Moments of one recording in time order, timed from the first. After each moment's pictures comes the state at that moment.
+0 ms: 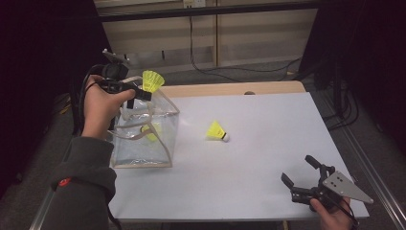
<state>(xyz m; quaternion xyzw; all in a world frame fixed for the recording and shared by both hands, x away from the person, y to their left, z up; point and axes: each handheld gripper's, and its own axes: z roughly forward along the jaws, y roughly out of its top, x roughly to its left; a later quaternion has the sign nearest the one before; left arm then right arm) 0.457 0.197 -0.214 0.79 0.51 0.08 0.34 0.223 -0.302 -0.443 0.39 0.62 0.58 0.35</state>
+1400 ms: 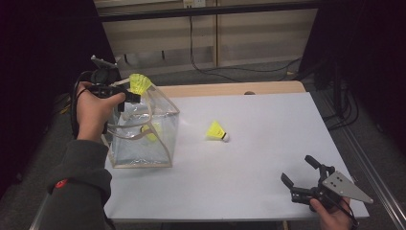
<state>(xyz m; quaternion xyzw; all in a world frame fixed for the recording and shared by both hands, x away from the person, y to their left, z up) 0.459 0.224 -0.228 0.76 0.55 0.10 0.33 0.223 -0.301 -0.443 0.39 0.62 0.58 0.35</state>
